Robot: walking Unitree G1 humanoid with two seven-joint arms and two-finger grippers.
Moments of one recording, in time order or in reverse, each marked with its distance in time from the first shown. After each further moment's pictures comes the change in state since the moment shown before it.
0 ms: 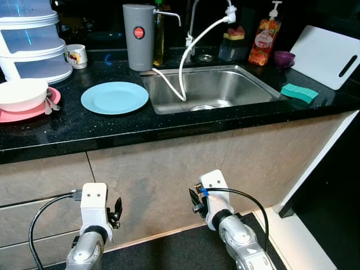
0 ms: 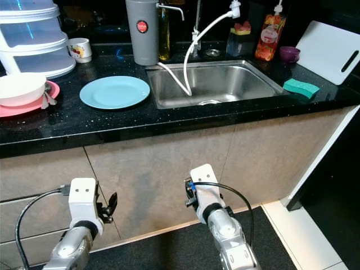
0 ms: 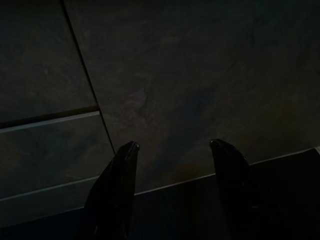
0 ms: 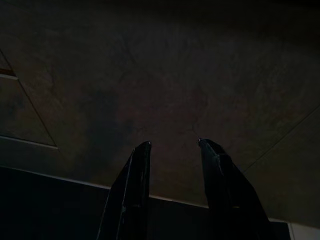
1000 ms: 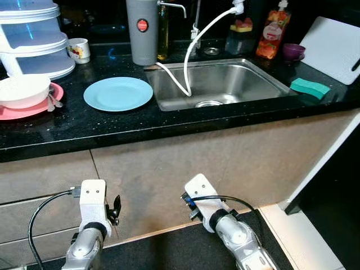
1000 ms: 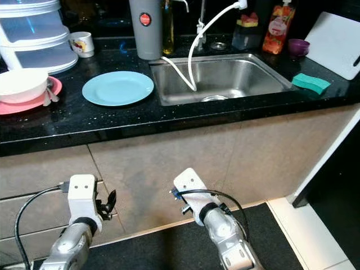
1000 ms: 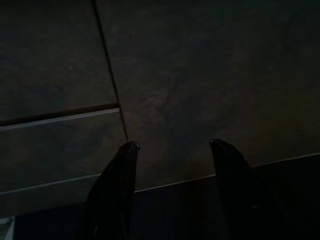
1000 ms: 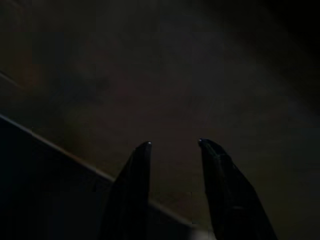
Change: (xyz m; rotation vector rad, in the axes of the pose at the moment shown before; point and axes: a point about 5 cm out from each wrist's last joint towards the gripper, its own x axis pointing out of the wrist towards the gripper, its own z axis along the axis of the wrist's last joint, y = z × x) left arm 0.004 0.003 0.006 -0.007 -0.001 0.025; right arm -0.003 0.010 0.005 -0.545 0.058 0.061
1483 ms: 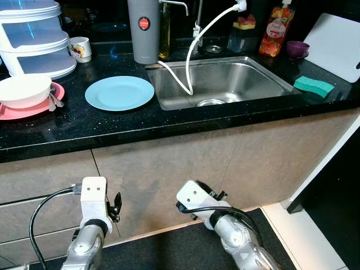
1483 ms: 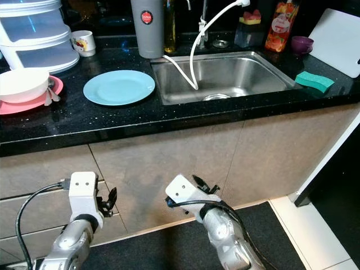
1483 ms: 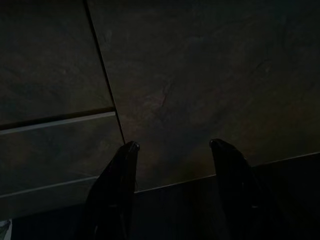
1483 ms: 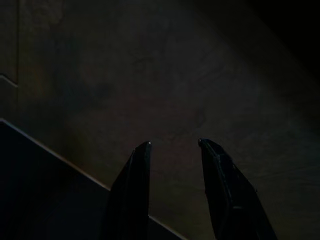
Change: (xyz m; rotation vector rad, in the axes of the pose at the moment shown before) left arm 0.004 -0.002 0.002 0.000 -0.002 -0.008; right arm 0.001 0.008 0.008 0.016 -0.071 0.041
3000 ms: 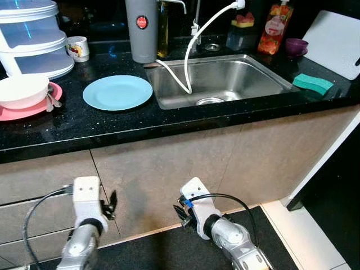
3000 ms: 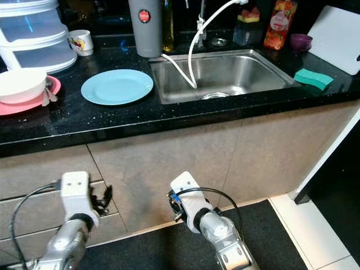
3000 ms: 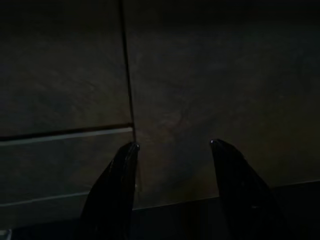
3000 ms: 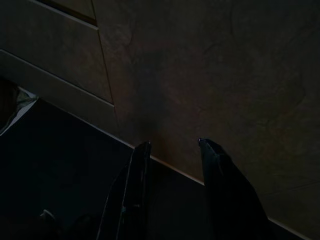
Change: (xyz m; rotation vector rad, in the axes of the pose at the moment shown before) left arm -0.003 0.018 0.005 -0.039 -0.085 0.050; right arm 0.004 0.011 -0.004 0.418 0.017 0.197
